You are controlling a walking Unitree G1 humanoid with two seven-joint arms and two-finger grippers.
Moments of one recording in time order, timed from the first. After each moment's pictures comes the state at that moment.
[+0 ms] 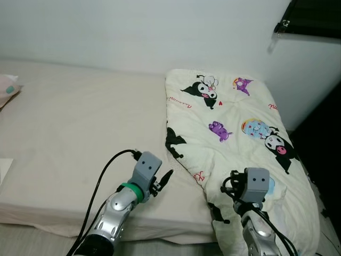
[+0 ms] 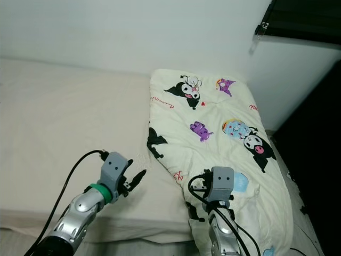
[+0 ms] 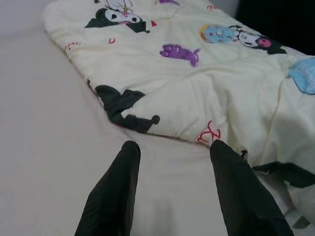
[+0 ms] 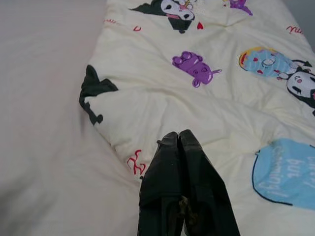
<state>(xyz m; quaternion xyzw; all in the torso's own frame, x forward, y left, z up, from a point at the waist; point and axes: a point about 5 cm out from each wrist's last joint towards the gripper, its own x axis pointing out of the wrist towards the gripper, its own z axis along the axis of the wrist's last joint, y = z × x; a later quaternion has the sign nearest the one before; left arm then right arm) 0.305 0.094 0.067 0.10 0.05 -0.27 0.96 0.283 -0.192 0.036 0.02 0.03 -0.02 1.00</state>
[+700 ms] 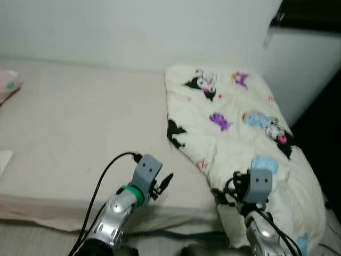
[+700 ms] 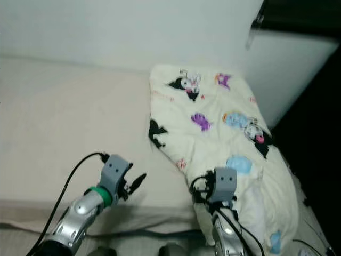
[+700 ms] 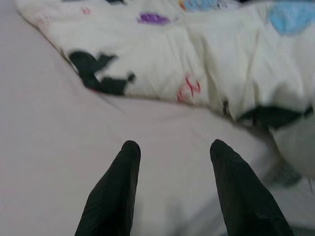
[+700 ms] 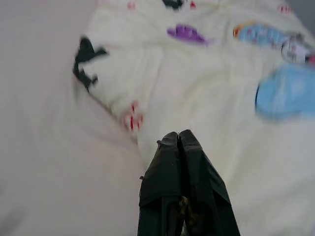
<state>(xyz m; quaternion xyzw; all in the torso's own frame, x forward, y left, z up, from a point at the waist) 0.300 0.092 0.064 0.10 0.07 -0.28 0.95 0.282 -0.197 0.038 0.02 0.03 -0.03 1.00</state>
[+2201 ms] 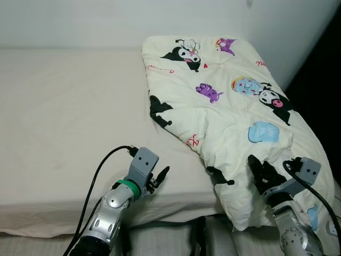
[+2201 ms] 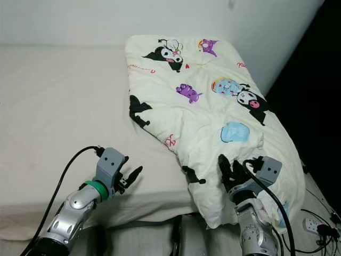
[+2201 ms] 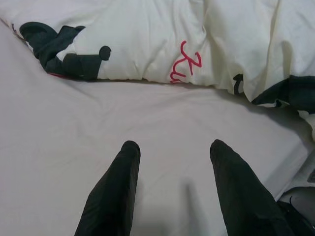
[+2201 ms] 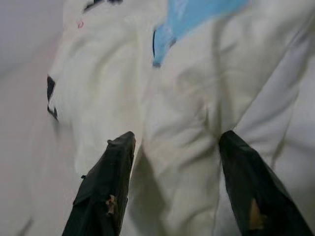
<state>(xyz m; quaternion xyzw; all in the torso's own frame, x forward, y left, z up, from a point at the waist) 0.307 0.103 0.082 0.11 0.05 -0.25 0.96 0.288 -0.241 0.073 0.25 0.04 0.00 0.97</state>
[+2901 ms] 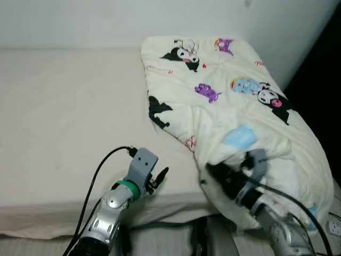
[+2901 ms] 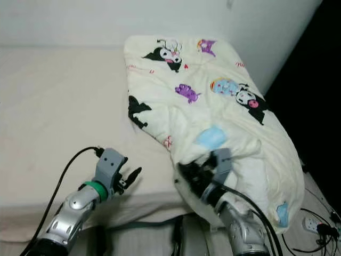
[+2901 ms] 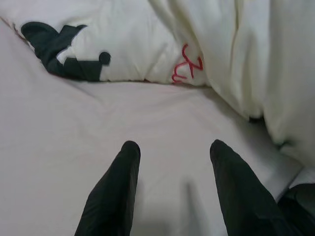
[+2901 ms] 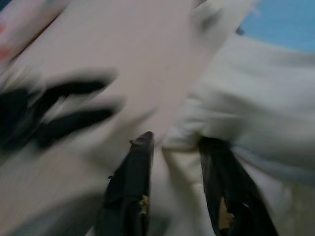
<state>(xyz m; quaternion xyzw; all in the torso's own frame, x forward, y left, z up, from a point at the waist) 0.307 0.104 0.084 0.11 0.05 -0.25 0.96 0.271 -0.160 0.082 0.13 0.12 0.34 0.92</state>
